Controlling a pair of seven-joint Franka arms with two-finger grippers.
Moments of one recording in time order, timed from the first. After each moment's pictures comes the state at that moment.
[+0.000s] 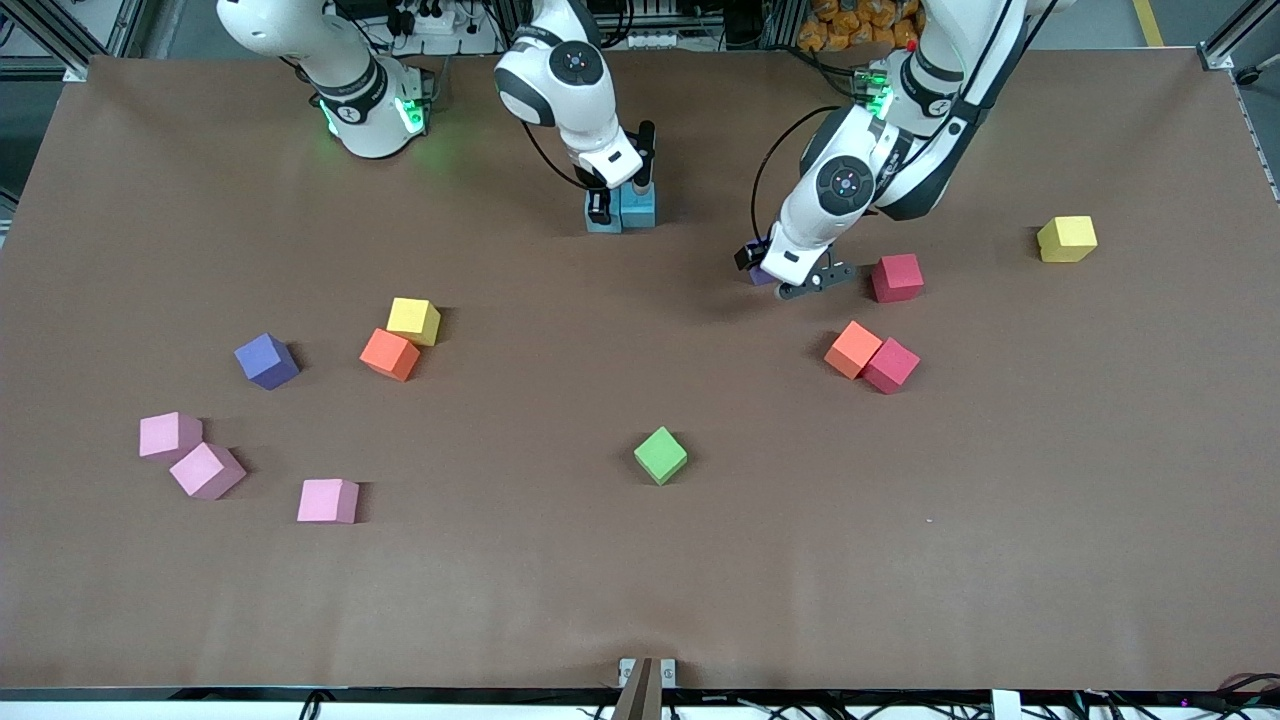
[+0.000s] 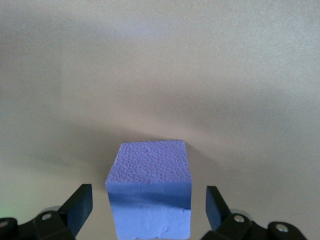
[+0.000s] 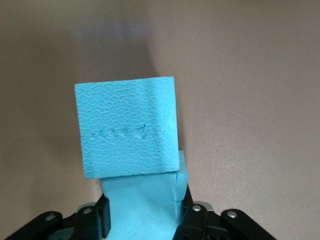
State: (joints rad) left arm -0.22 0.23 -0.46 -2.46 -0.19 2.52 -0.84; right arm 1.27 0.28 -0.13 -2.41 0.15 2.71 -0.47
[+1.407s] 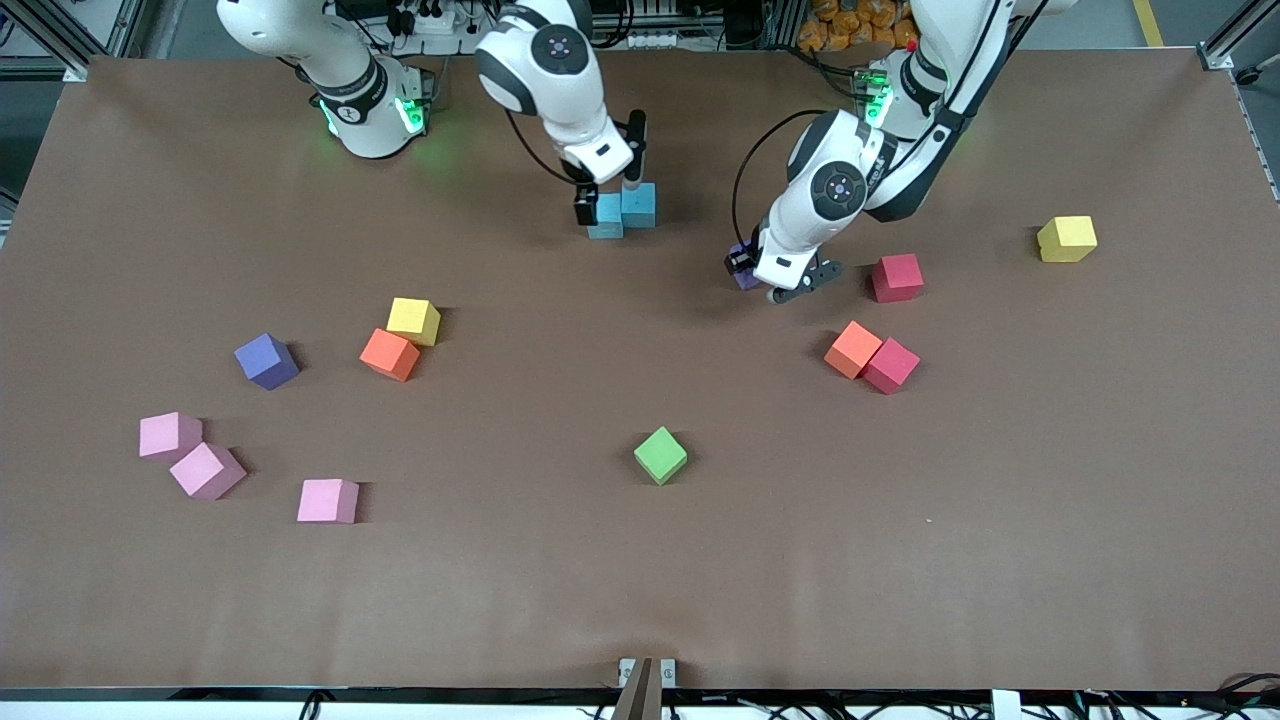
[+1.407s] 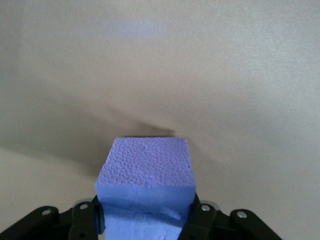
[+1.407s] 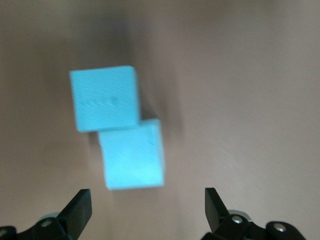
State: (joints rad) left arm -0.27 0.26 -0.47 -2.42 -0.31 2.57 -1.00; right arm 1.24 0.10 -0.25 -2.38 0.15 2.47 -0.55
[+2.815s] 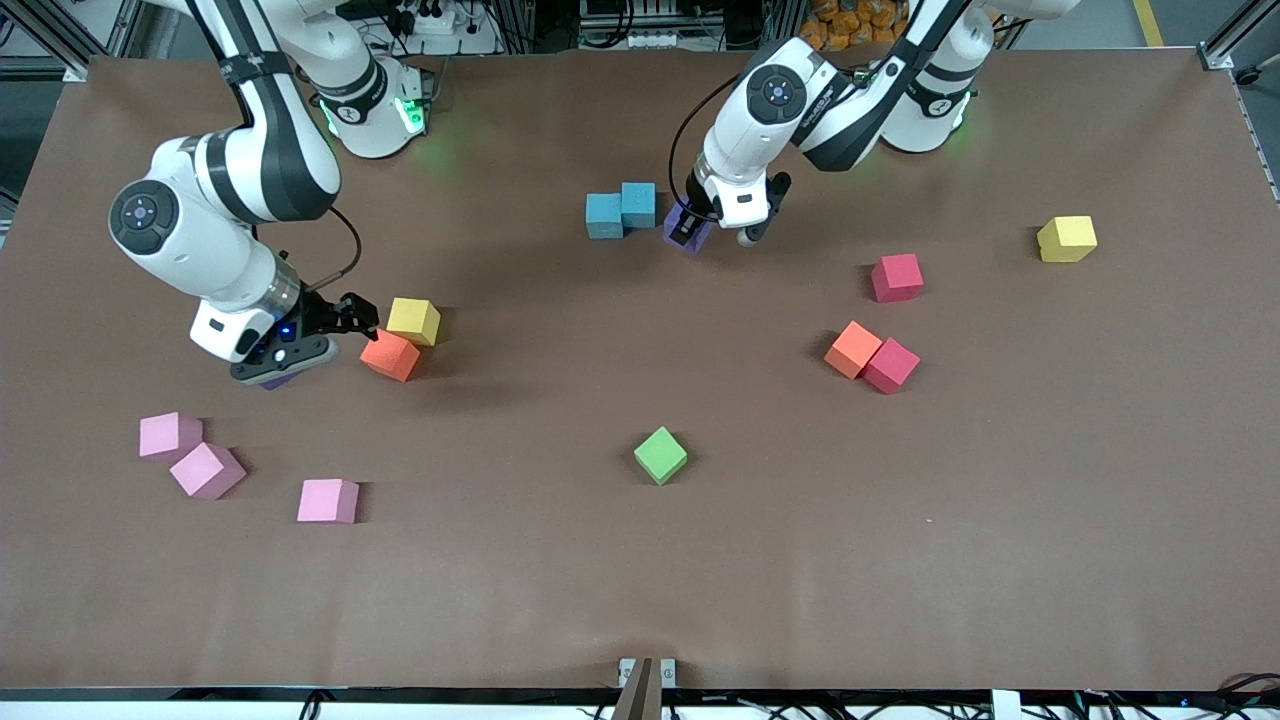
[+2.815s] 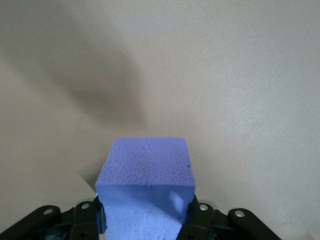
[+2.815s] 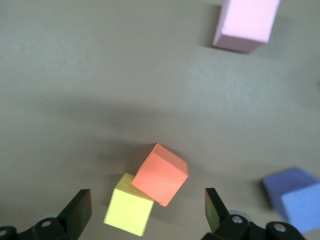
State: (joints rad) left arm -0.36 0.15 -0.57 -2.34 -0.31 2.57 -1.75; right arm 0.49 0.07 -0.33 -2.20 0.14 2.26 -0.08
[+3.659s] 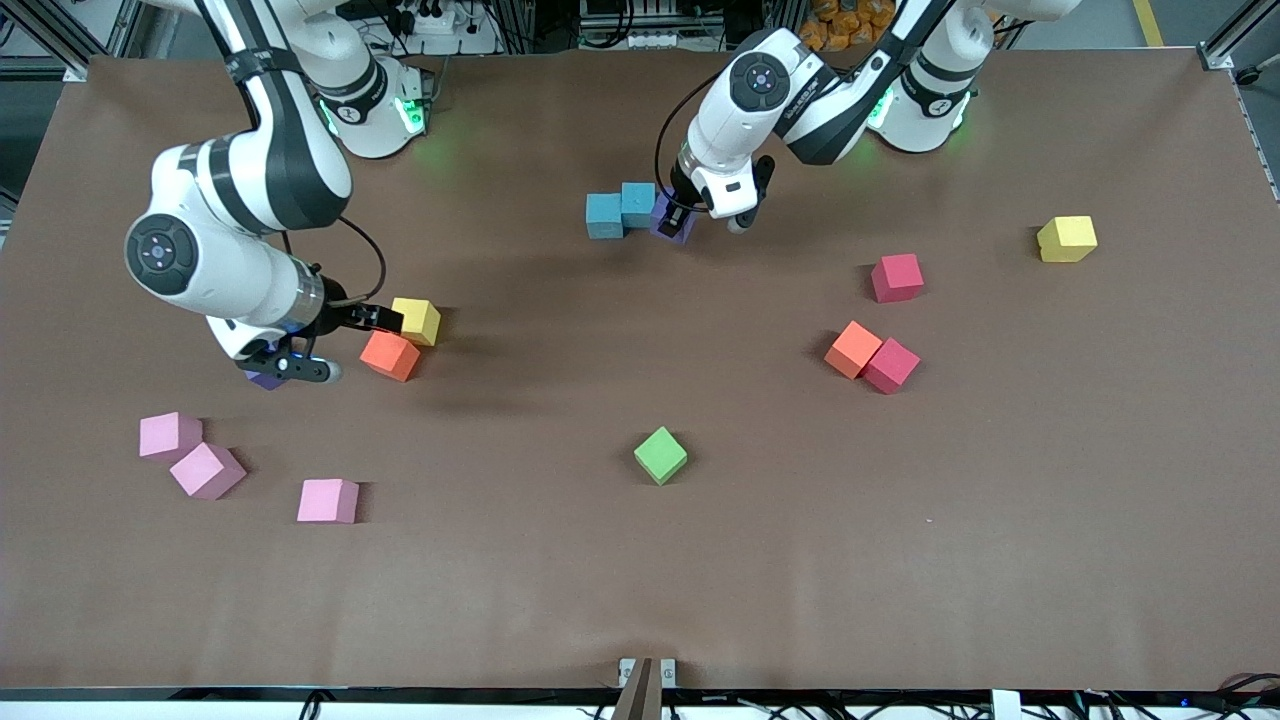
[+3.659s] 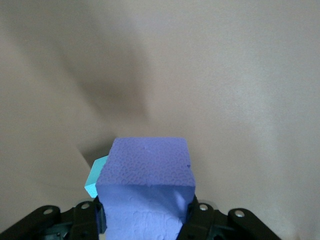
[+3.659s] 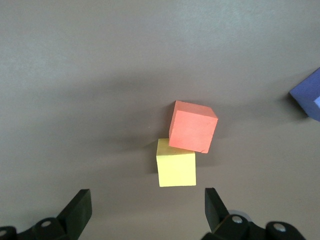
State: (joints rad) left arm -0.40 0.17 -0.58 -2.31 -0.31 2.57 -1.93; right arm 0.50 0.15 -0.29 -2.01 0.19 1.96 0.29
